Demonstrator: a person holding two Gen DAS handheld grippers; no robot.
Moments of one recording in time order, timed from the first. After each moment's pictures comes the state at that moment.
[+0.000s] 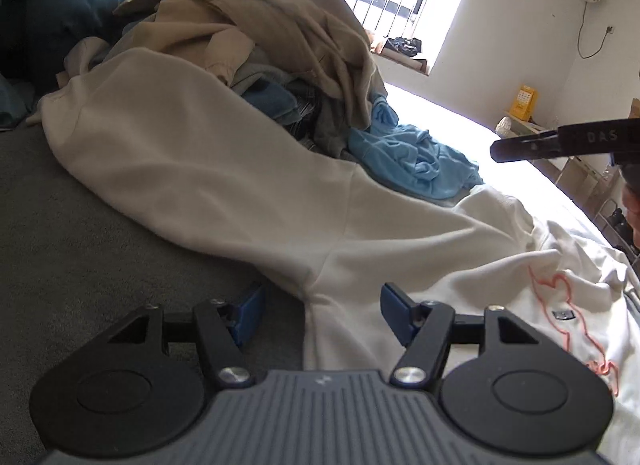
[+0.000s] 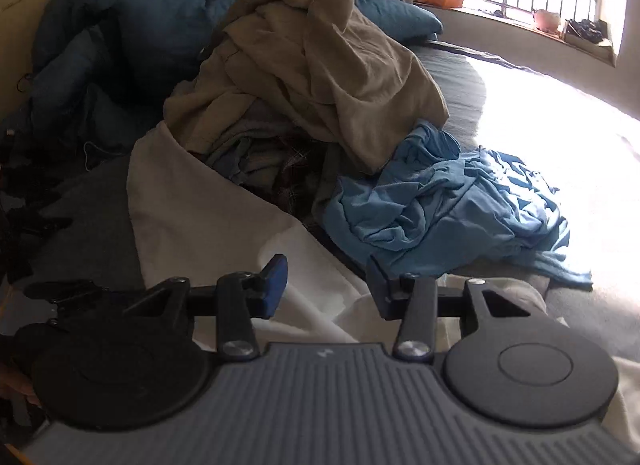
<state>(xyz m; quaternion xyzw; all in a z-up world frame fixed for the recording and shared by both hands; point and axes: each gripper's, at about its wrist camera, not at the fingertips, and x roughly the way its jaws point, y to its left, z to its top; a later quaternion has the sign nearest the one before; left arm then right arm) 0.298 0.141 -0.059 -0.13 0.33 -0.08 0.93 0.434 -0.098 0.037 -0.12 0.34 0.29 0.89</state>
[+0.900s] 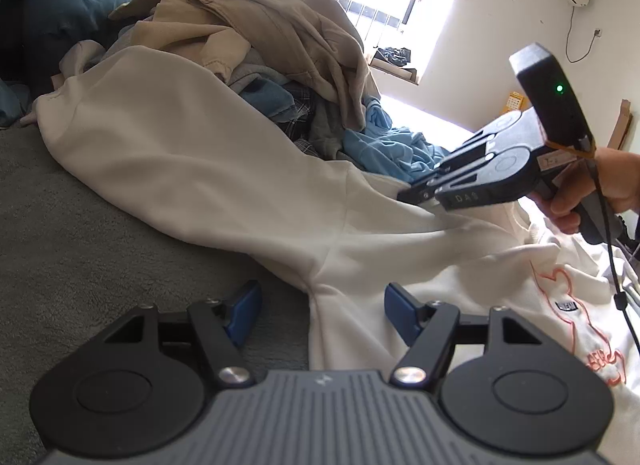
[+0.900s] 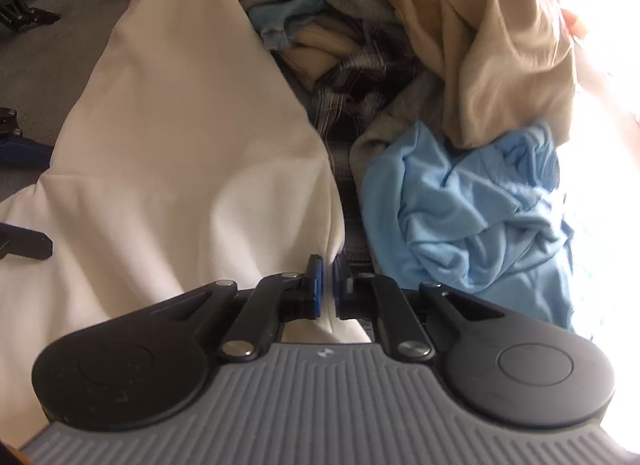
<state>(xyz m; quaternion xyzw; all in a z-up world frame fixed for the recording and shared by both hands) 0.291 0.142 -0.068 -0.12 0.30 -0.09 0.94 0.466 -0.037 -0.027 -0.35 0.35 0.34 0.80</state>
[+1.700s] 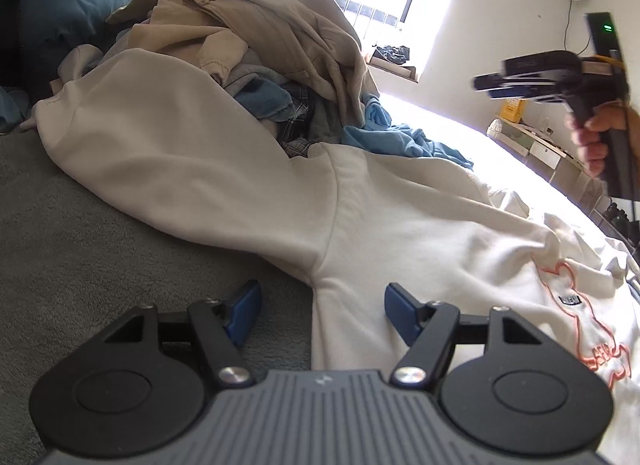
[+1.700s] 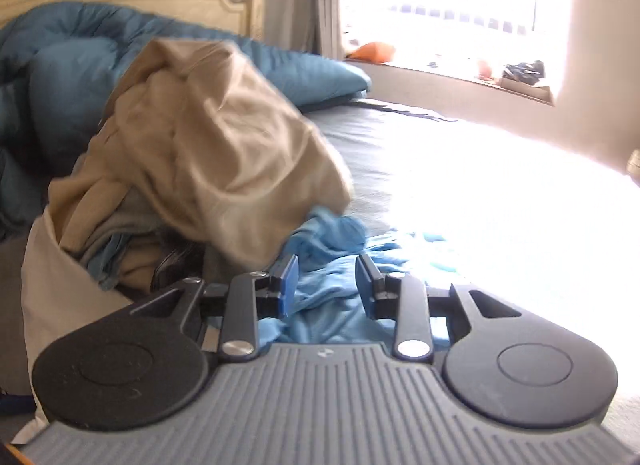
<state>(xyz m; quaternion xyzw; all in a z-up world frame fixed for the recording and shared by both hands) 0.288 0.140 -0.067 -0.12 0.30 -0.09 0.94 0.500 -0.167 0.072 -0.05 0.24 0.15 0.96</state>
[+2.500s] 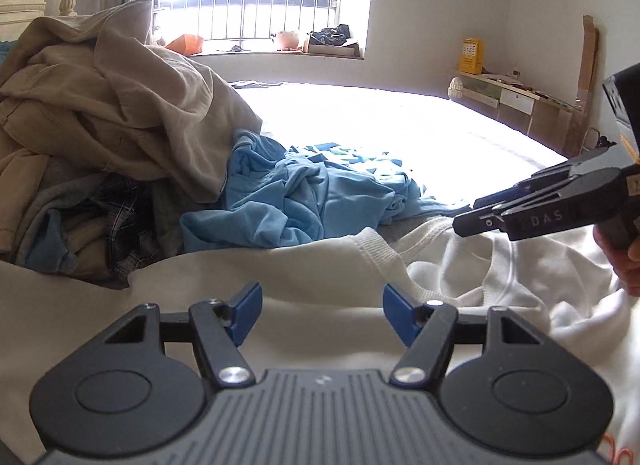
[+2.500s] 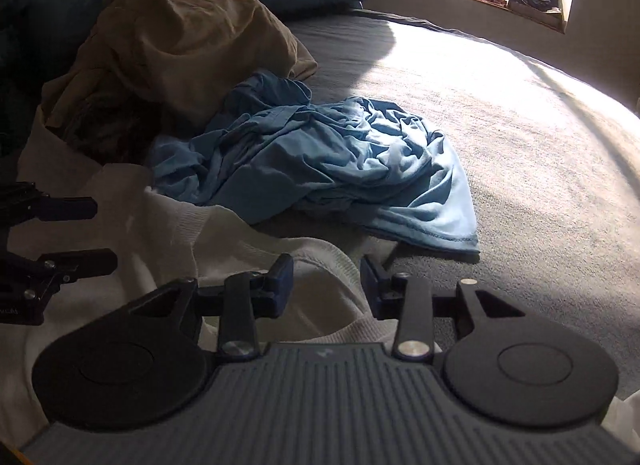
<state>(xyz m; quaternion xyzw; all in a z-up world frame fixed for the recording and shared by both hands) 0.411 -0.018 -0.024 0.00 0.30 -0.12 0.95 0.502 -0.235 -0.009 -0.11 0.35 0.22 0.90</state>
